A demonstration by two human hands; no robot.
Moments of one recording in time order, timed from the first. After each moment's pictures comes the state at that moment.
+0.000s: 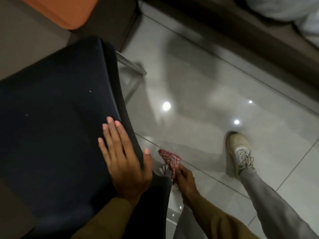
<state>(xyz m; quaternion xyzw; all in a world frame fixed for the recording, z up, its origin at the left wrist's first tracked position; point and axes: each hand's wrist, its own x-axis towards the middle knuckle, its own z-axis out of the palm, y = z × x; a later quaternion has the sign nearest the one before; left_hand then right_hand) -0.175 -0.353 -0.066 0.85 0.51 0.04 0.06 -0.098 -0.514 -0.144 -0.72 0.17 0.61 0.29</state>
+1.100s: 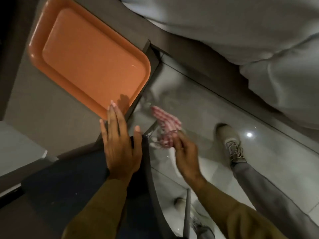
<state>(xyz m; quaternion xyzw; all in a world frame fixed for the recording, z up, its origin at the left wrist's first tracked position) -0.057 -0.072 -0.036 0.83 0.54 -0.01 0.15 0.068 -0.192 -0.072 -0.75 -0.06 0.49 0.44</state>
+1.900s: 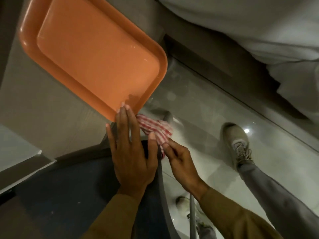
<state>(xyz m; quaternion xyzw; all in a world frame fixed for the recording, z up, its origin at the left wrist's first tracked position) -0.061 -0.072 -0.036 0.83 0.53 -0.02 0.15 0.034 -0.169 -0.083 -0.62 -0.10 0.64 0.44</state>
